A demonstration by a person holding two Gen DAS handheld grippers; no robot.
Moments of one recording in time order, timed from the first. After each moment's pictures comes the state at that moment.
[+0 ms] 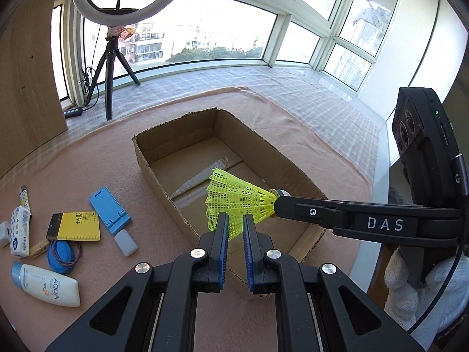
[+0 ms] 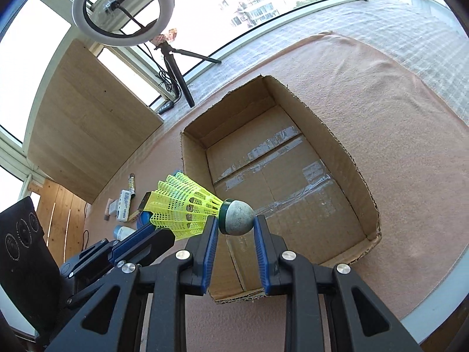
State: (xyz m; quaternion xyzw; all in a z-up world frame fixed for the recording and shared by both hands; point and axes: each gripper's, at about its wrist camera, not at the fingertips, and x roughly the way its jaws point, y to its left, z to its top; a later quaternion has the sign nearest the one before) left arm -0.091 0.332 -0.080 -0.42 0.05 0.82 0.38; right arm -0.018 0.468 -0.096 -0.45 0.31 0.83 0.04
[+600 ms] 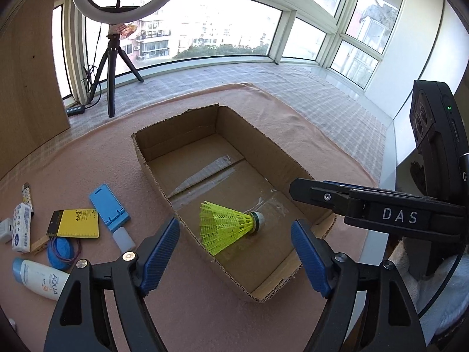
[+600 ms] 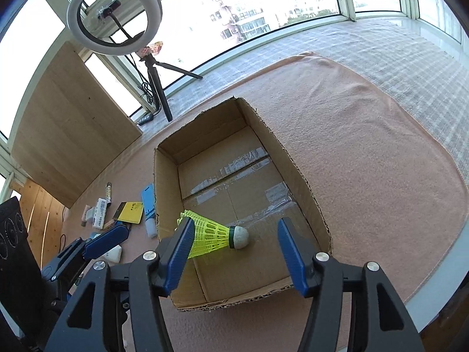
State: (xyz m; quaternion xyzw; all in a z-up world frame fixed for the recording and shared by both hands) left arm -0.091 0.338 -0.084 -0.43 0.06 0.83 0.35; right arm -0.010 0.487 -0.089 -0.44 0.27 0.85 0.09
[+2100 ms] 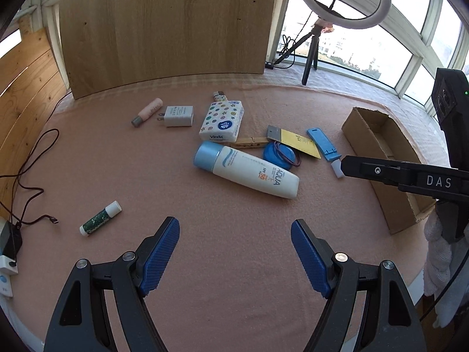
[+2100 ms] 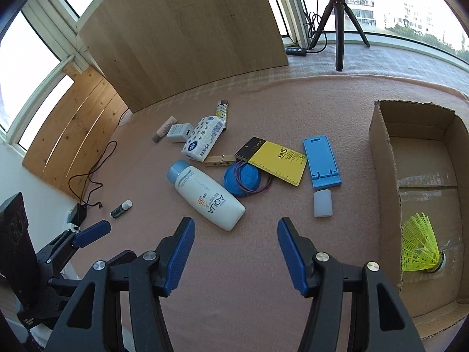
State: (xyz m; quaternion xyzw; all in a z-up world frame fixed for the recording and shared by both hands) left arm -0.060 0.050 -0.105 -0.48 -0.02 0.87 0.08; right arm -0.106 0.260 -0.101 -0.51 0.12 0.84 -0.16
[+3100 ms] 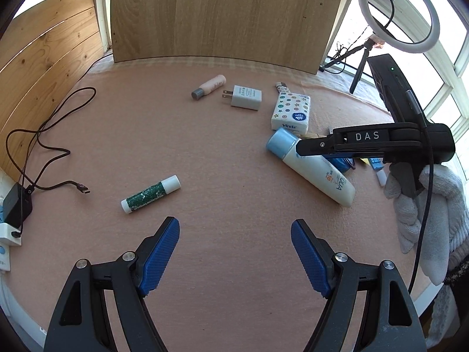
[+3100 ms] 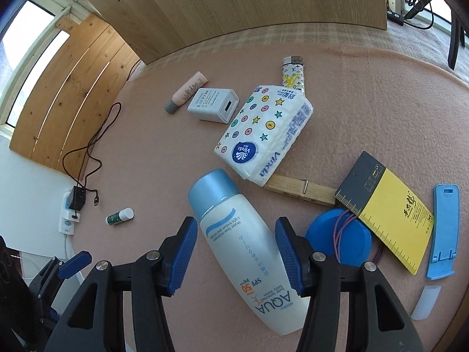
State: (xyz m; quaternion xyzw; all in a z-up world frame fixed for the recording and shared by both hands) left arm -0.061 -0.027 -0.127 -0.50 -0.07 0.86 0.02; right arm -0.210 0.156 -0.169 -0.60 0.10 0.76 -0.24
